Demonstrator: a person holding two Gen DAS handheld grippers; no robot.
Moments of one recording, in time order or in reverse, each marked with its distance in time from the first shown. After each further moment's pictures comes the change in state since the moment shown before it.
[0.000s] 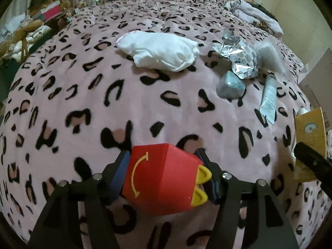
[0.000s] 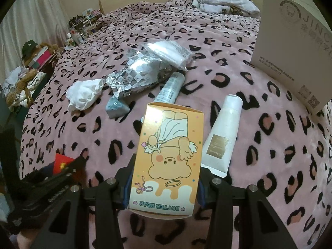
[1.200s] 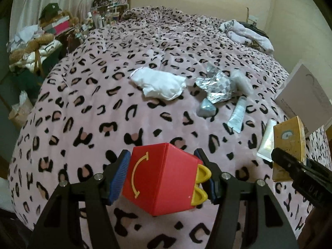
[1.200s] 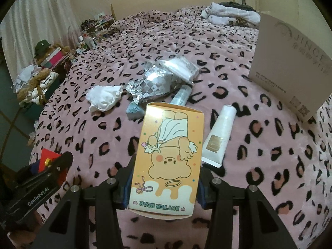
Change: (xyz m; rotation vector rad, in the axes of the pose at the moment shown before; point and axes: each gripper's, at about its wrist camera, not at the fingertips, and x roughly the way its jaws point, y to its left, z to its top) left arm -0.111 -0.001 -0.008 -0.014 -0.121 -0.018; right arm -0.061 0.006 -0.010 -0.050 -0.061 0.044
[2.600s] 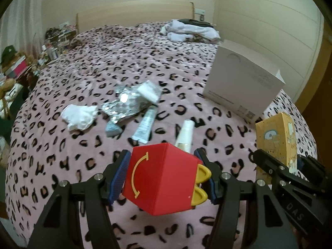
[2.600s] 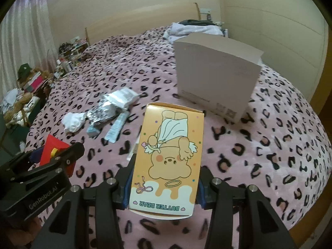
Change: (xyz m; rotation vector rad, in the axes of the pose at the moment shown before) left arm -0.048 -0.178 0.005 0.265 -0.048 -0.178; right arm -0.099 -0.108 -0.014 0.108 -0.129 -0.169
